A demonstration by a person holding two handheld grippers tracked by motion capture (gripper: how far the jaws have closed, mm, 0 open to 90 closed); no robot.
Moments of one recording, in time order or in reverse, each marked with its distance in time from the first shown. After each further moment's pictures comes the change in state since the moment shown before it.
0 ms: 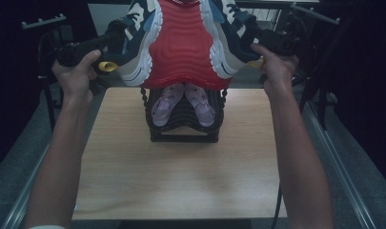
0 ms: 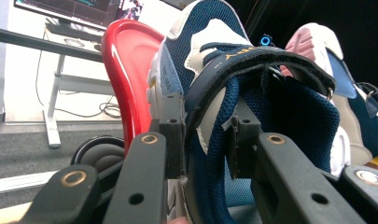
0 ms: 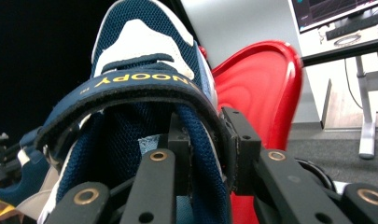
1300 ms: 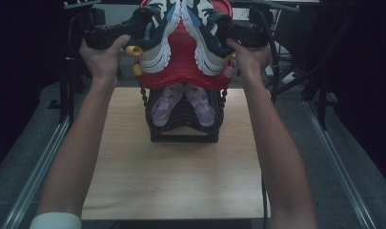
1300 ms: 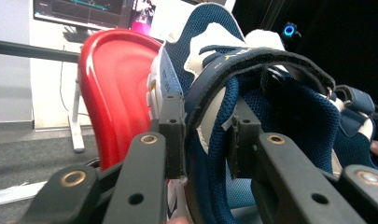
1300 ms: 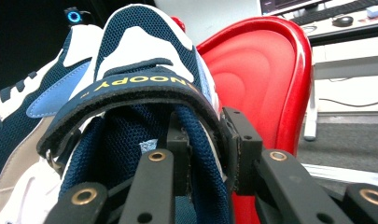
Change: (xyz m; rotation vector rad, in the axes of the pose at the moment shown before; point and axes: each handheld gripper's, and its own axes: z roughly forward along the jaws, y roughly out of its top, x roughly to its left) left arm -0.028 0.012 0.061 0.025 0.092 0.079; right arm 0.020 -0.007 0.062 0.083 -0.199 -0.080
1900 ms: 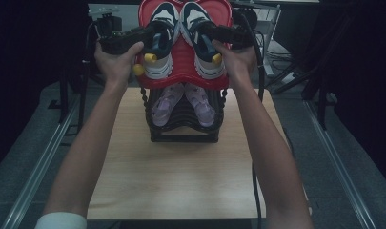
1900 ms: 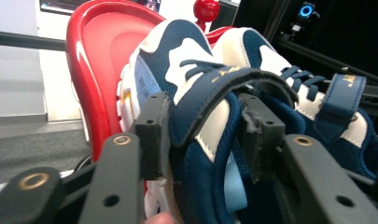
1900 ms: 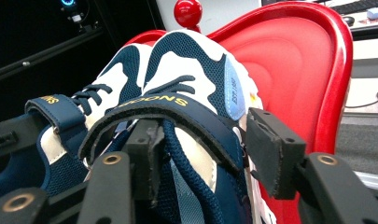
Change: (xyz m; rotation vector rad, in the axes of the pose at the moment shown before) left arm -0.001 -0.016 0.025 0.038 0.034 0.028; right arm 0.022 -0.008 0.019 0.029 -0.016 -0.056
